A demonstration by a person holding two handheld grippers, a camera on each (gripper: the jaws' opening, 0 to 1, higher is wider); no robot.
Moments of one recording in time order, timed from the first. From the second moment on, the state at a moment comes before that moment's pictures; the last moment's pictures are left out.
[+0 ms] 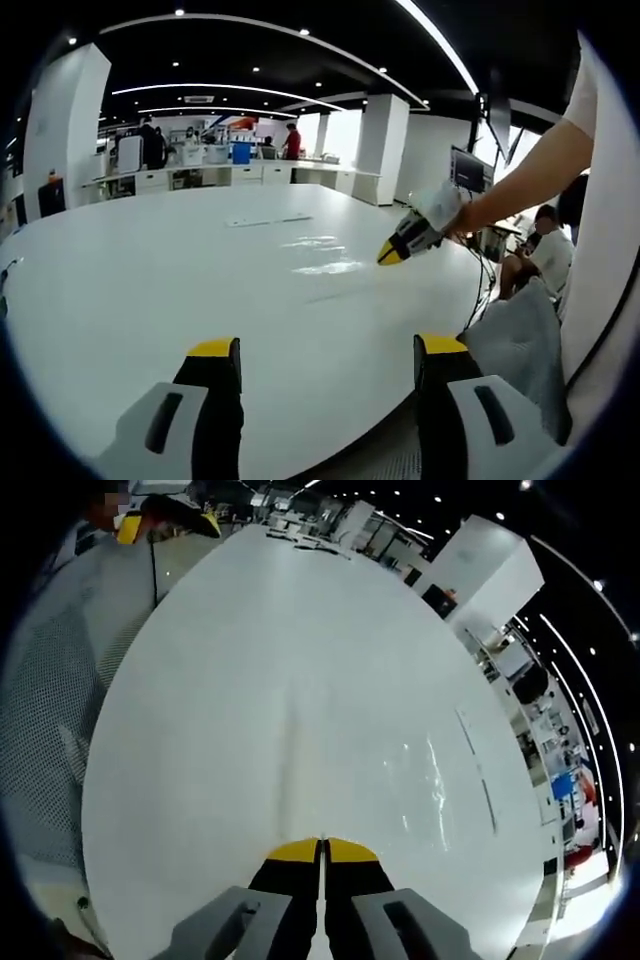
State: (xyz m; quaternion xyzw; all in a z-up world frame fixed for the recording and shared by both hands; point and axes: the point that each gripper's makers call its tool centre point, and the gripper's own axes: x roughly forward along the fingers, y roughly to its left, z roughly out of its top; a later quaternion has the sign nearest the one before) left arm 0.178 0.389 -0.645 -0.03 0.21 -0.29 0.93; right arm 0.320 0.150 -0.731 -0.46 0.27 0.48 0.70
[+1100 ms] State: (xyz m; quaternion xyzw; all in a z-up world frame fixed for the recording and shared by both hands) left arm 0.167 0.374 -0.647 0.00 0.22 -0.33 0.92; right arm 0.276 0.192 -0.639 -0.43 0.18 0.54 0.70
